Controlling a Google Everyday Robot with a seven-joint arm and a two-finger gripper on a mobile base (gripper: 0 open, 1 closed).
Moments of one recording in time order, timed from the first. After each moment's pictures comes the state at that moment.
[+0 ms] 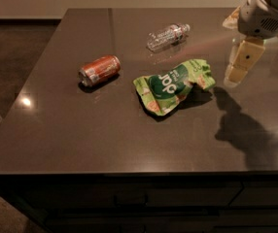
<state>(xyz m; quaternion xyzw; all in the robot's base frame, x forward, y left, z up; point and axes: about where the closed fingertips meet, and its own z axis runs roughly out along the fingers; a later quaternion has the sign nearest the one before) 0.564 -0.216 0.966 -0.63 0.75 -0.02 0.20</state>
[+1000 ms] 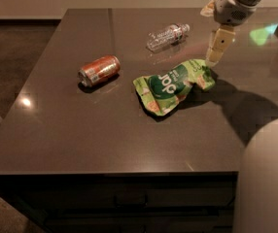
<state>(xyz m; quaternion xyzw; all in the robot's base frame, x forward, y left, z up) 0.685 -0.201 0.944 -0.68 0.70 -0.03 0.23</state>
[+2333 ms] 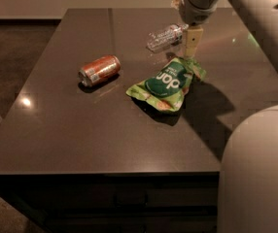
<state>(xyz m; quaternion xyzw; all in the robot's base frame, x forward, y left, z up) 0.753 -0.141 0.934 -0.74 0.61 -0.16 0.23</state>
